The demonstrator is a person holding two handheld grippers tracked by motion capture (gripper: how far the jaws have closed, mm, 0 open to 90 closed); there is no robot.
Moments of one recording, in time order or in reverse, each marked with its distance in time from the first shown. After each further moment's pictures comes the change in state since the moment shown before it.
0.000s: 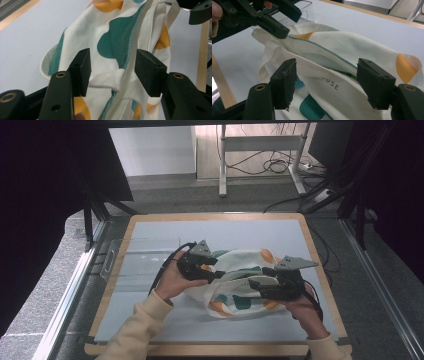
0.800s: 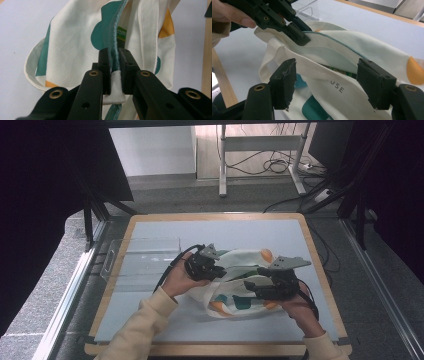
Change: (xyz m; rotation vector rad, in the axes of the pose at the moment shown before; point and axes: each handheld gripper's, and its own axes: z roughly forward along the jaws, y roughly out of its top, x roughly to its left) left arm 0.005 -0.001 0.021 0.078 -0.042 0.040; right arm 0.005 0.003 0.012 0.021 0.022 -0.037
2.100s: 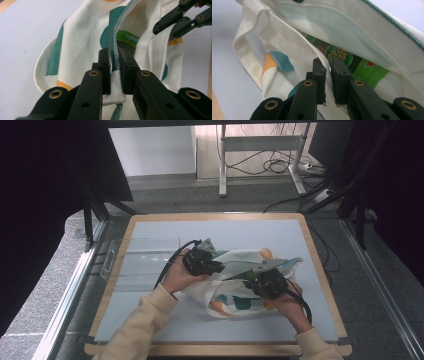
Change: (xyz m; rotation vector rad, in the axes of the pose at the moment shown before) left arm 0.013 0.002 -0.002 -0.028 0.024 -0.061; right arm -0.005 -0.010 0.038 0.187 -0.020 -0.088
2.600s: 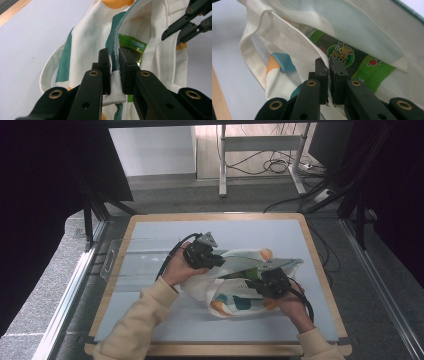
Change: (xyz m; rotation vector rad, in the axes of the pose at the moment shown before) left arm 0.014 0.012 -0.002 0.000 -0.002 0.012; right arm -0.009 -0.007 -0.002 -0.030 0.049 0.047
